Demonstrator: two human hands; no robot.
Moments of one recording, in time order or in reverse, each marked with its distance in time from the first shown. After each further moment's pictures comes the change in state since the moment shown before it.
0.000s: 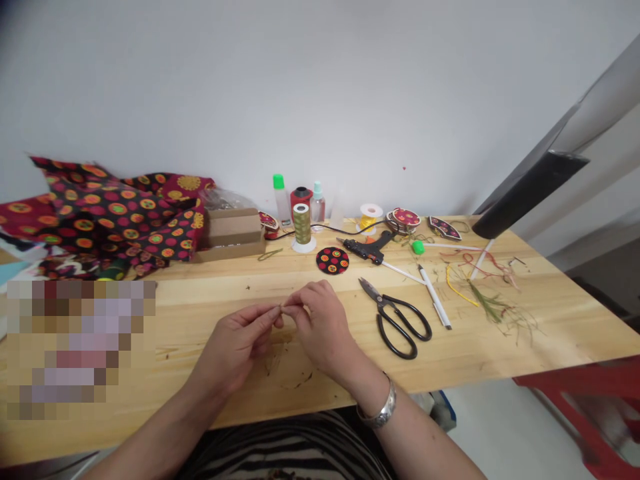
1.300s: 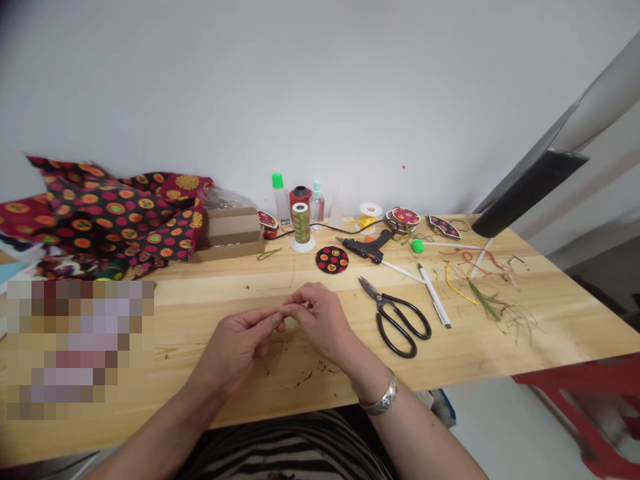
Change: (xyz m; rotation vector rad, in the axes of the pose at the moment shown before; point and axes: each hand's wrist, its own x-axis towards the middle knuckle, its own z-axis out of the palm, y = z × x) left_hand 0.001 -0.004 -0.004 0.159 -0.040 0.033; right_hand 0.007 0.010 0.001 0.293 -0.084 0.212
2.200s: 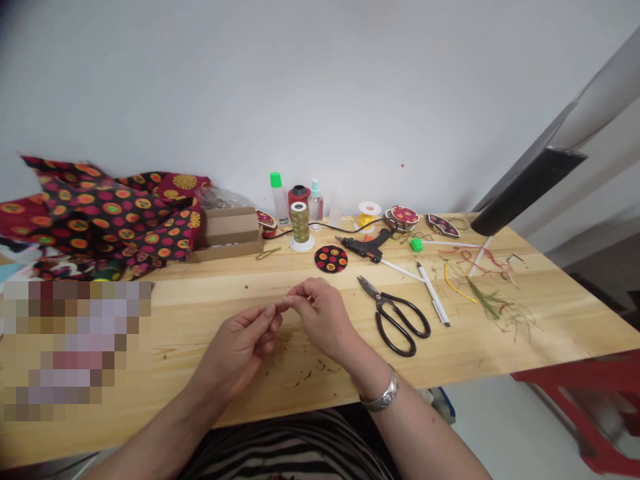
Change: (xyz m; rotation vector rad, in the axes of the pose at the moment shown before) left_hand -0.002 -0.001 0.008 -0.379 -0.054 -0.067; right_hand 0.002 -0.007 -0.004 -0.037 0.037 0.021
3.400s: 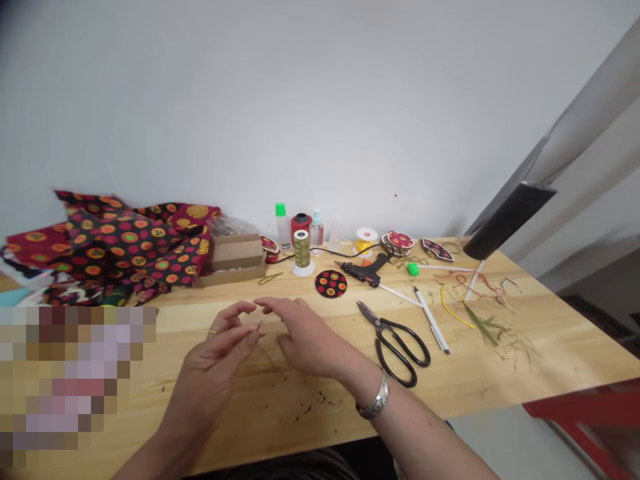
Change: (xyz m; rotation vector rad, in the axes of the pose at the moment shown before) left_hand -0.004 0.021 -0.016 0.482 0.100 0.635; right_hand 0.015 -0.014 0.002 -0.158 -0.401 -0.317
